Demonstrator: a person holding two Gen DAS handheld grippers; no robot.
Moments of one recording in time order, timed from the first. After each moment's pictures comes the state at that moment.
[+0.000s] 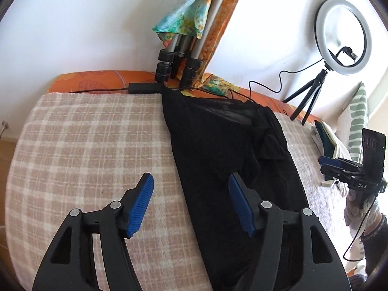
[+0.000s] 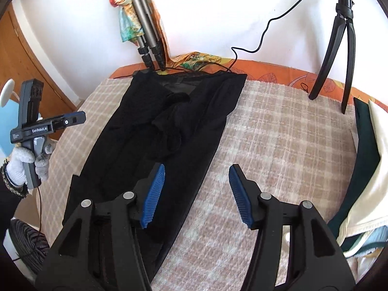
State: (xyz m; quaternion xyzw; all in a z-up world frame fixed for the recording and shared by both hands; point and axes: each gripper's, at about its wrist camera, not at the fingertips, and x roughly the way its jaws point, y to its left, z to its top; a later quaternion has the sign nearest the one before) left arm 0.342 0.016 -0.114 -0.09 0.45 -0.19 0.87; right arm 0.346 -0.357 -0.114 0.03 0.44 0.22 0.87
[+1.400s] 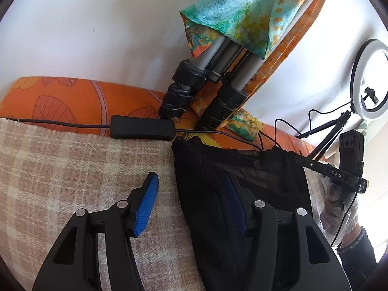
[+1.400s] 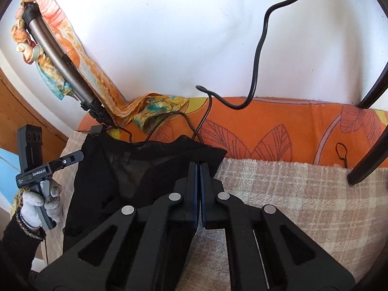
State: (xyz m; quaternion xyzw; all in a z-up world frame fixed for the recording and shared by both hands) left arm 0.466 0.015 -0.159 -0.16 0.45 -0.22 0.85; right arm 0.501 -0.352 -0.151 0.11 0.44 0.21 0.87
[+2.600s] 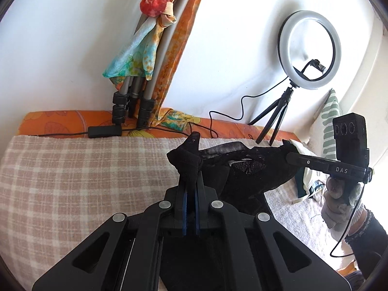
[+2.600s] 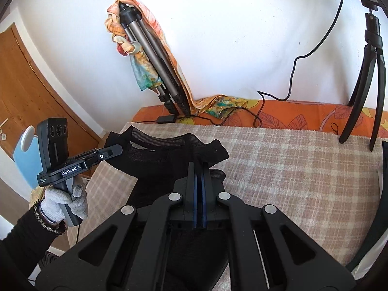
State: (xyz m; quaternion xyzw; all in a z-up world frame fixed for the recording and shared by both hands) left arm 0.335 -0.020 -0.072 -0.10 0.38 -0.27 0.88; right arm 0.341 -0.326 -0.064 0.10 0.39 0.28 0.87
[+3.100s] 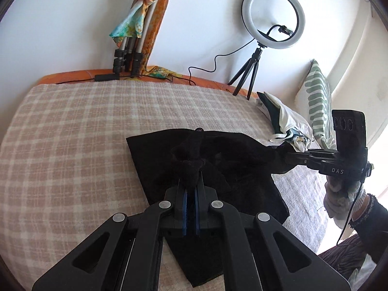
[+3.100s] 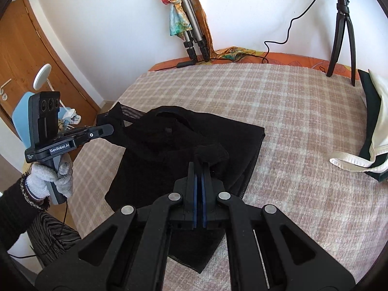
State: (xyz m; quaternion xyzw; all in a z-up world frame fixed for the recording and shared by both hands) left arm 0.187 -0.017 -0.096 -0.07 0.40 -0.29 0.87; right arm 0.179 -0.314 -0.109 0.02 0.42 0.26 0.87
